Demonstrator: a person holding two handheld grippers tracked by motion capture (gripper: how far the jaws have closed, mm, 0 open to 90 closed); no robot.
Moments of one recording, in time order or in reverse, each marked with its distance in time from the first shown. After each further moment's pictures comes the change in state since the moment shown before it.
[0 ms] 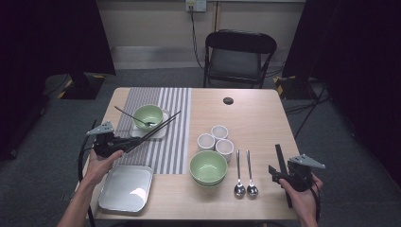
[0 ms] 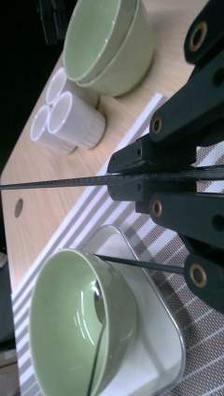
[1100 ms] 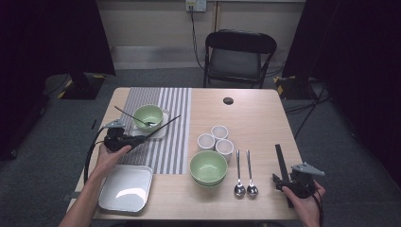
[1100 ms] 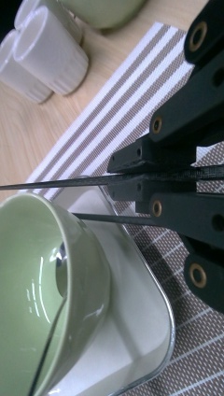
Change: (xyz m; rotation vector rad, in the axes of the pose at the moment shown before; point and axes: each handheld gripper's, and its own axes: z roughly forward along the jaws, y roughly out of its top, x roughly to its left) left arm 0.034 -0.011 0.040 0.128 0.062 -0.066; right arm -0.017 -0.032 0.013 0.064 -0.040 -0.022
